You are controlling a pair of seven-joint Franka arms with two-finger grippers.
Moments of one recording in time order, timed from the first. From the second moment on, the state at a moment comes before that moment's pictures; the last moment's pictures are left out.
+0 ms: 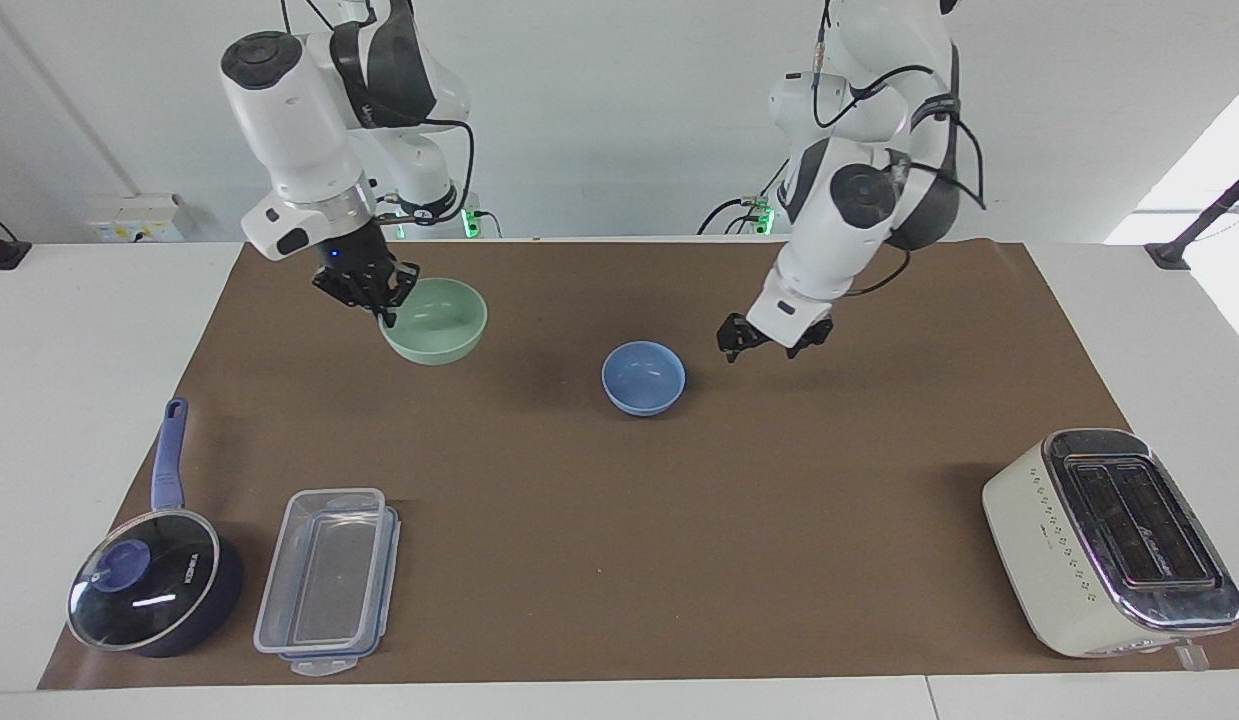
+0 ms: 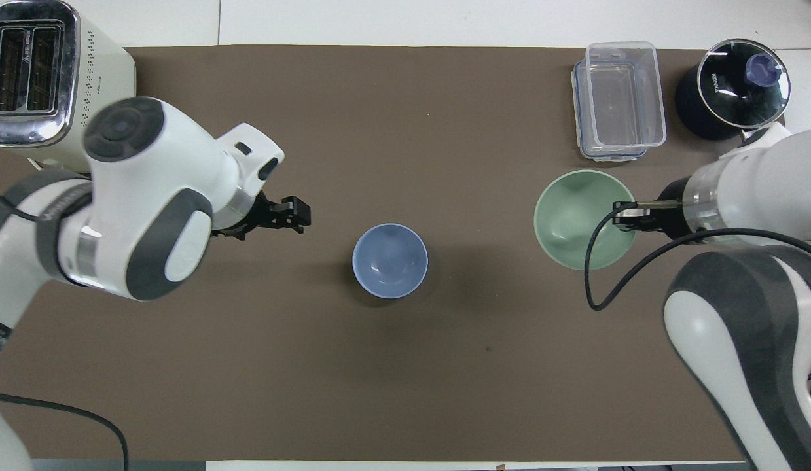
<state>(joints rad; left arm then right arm) -0.26 0.13 -0.09 -1.80 -0.12 1.83 -0.33 0.16 -0.10 0.03 -1.95 0.09 1.91 0.25</state>
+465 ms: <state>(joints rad) -0.04 0.10 -0.08 -1.64 -0.06 1.57 -0.06 0.34 0.00 0.03 -1.99 0.23 2.06 0.35</state>
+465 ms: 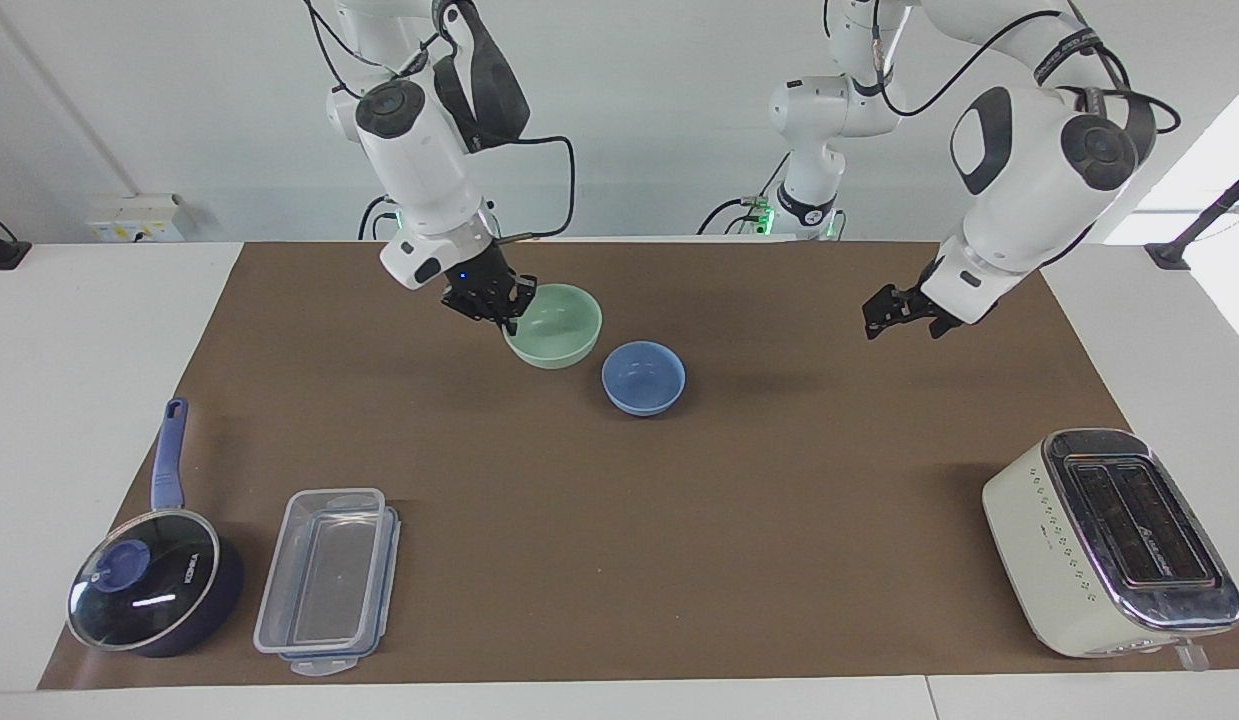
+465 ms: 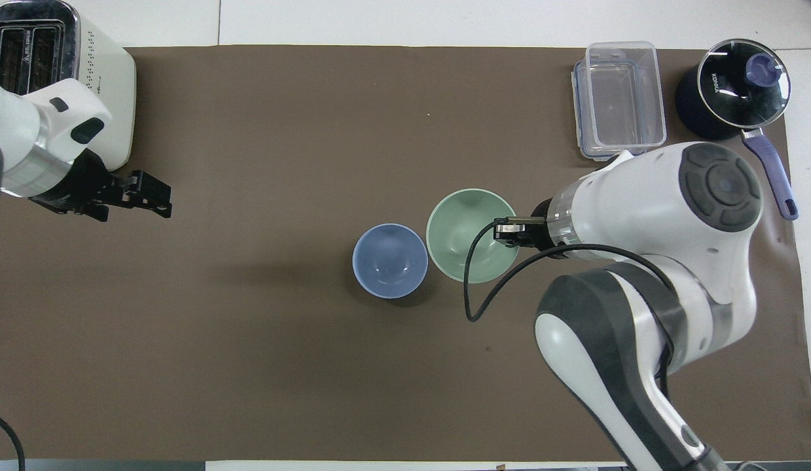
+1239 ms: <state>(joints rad) -0.03 0.03 -0.08 -1.55 -0.02 1.41 -0.05 0.52 0.11 0.03 -2.12 0.26 2.41 0.36</state>
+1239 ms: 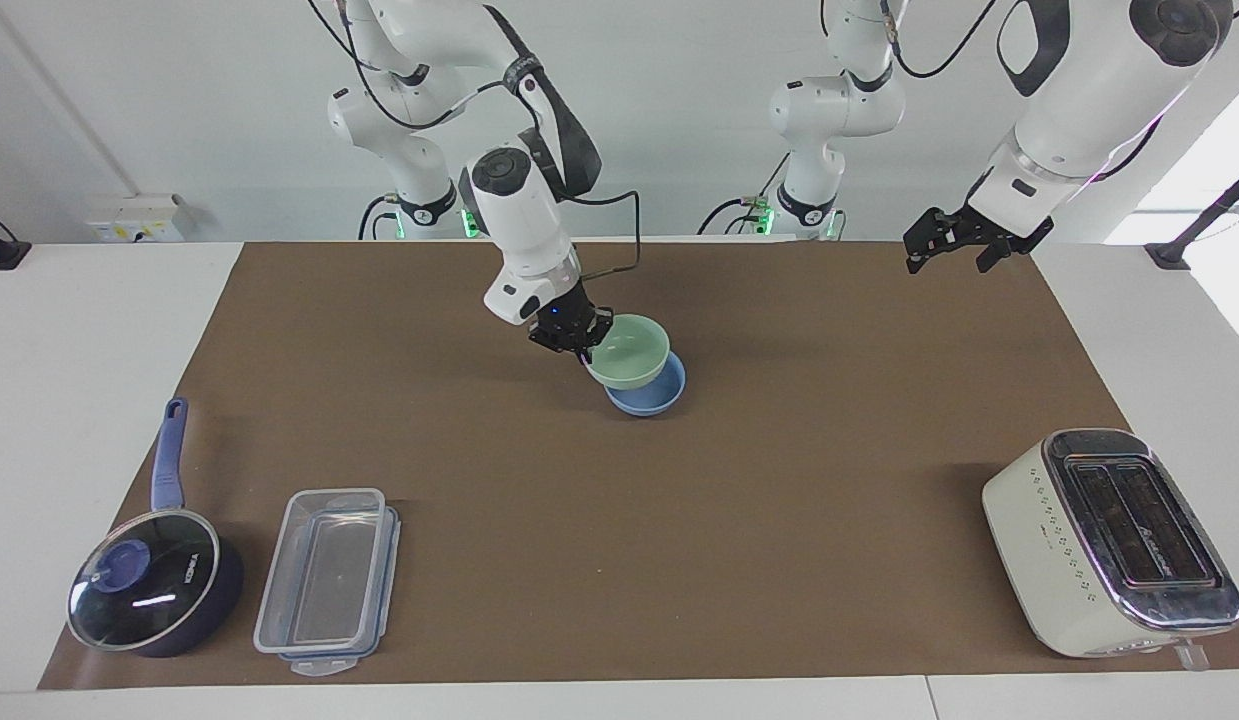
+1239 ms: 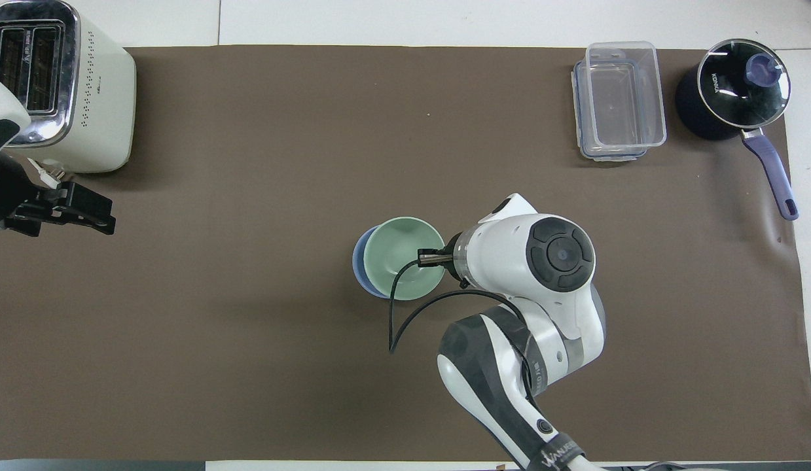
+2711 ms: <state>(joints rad) -0.03 -0.01 -0.08 -1.63 -0.02 1.57 -0.04 0.57 0.17 0.02 -2.13 0.28 2.52 0.39</state>
